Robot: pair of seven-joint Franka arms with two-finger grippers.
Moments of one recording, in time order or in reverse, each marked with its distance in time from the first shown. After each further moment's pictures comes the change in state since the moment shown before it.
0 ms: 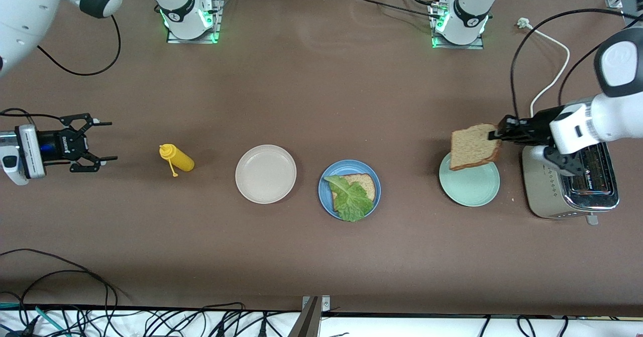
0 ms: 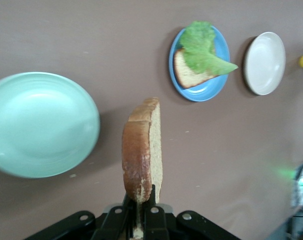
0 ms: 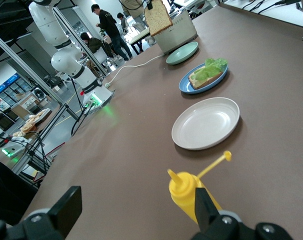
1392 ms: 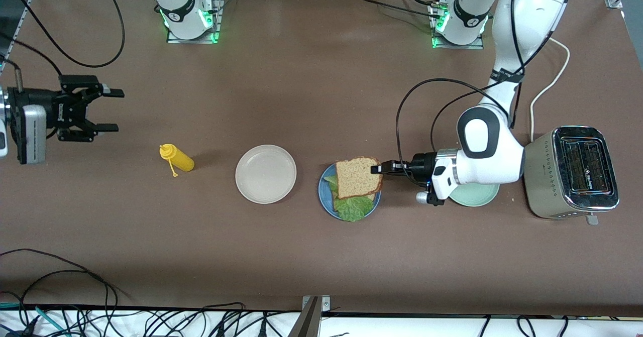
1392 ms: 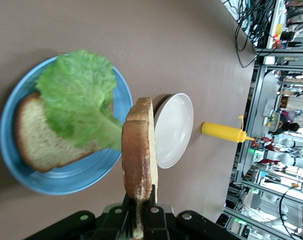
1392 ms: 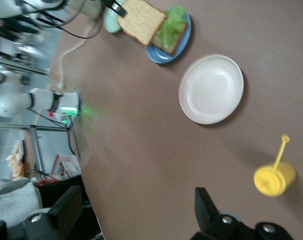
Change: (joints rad) left arm -0.276 0.383 -0.012 0.056 -0.714 0.342 -0.012; right arm 0.135 -0.481 0.286 0.013 -0.431 0.258 1.043
